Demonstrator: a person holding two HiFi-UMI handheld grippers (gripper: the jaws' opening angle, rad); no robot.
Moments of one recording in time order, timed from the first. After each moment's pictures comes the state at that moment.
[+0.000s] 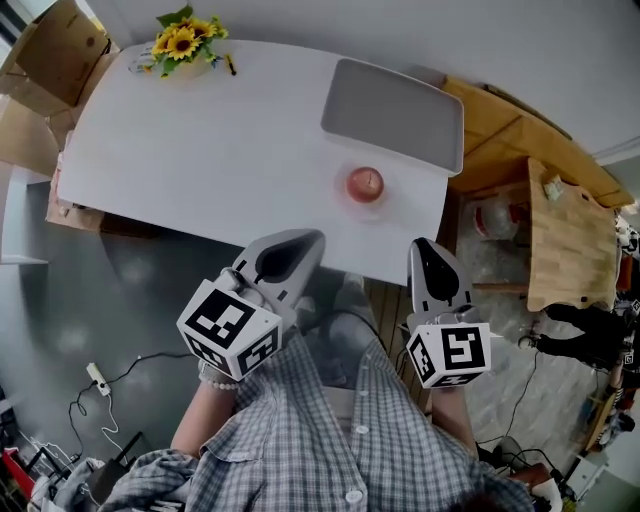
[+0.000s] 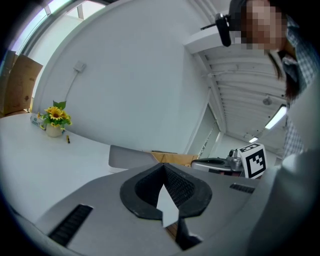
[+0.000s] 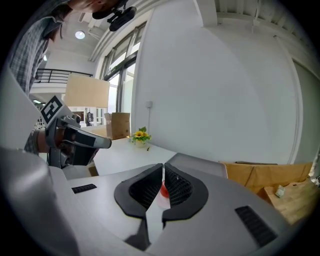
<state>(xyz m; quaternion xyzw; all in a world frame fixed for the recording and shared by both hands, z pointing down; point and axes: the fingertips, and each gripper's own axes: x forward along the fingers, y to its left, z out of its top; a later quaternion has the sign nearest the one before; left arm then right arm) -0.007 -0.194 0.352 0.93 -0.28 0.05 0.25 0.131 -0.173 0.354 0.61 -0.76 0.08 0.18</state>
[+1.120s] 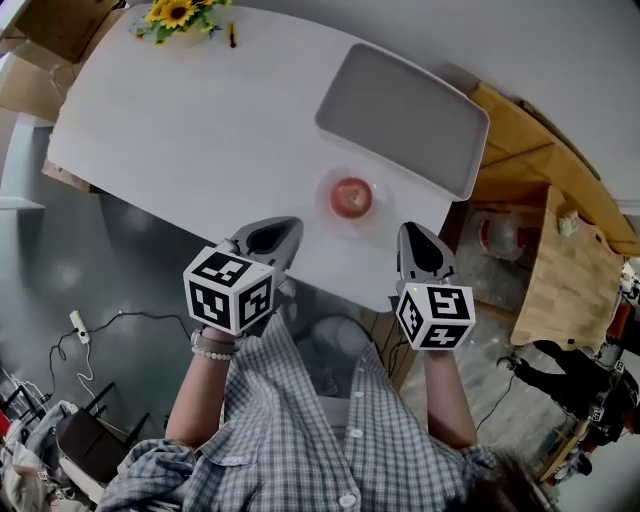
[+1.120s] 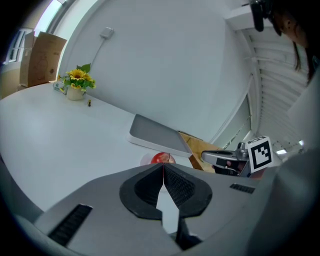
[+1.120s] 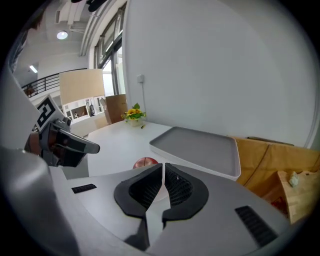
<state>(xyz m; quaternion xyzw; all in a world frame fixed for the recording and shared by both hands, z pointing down) 0.028 -0.255 0.478 0.83 -0.37 0.16 0.38 0.203 -0.263 0.469 0.56 -0.77 0.20 0.24</state>
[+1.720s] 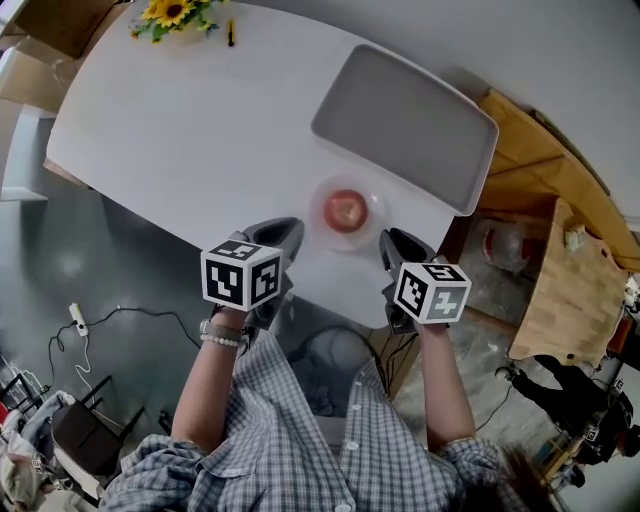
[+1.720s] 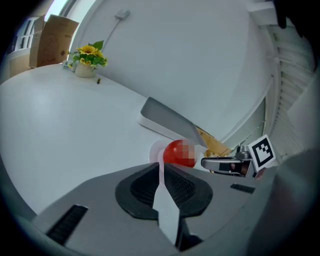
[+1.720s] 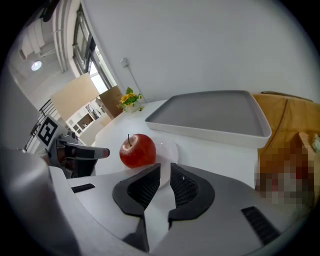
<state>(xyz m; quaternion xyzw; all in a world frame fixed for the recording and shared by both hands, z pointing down) 0.041 -0.274 0.551 0.78 -0.40 0.19 0.45 0.205 -0.274 0.561 0.48 -0.75 0.38 0.25</state>
